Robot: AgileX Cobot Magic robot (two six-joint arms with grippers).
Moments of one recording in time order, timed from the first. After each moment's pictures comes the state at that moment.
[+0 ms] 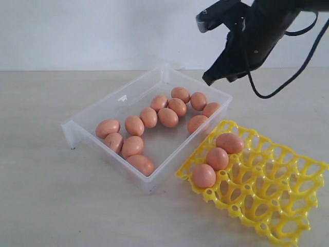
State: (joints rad) left arm 0.06 0.00 0.00 0.08 0.23 0.10; right arm 0.28 1.82 -1.47 -0.15 0.80 -0.15
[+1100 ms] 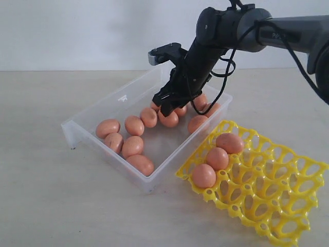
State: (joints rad) left arm 0.06 0.00 0.00 0.08 0.23 0.10; right arm 0.29 2.32 -1.92 0.32 0.91 -0.49
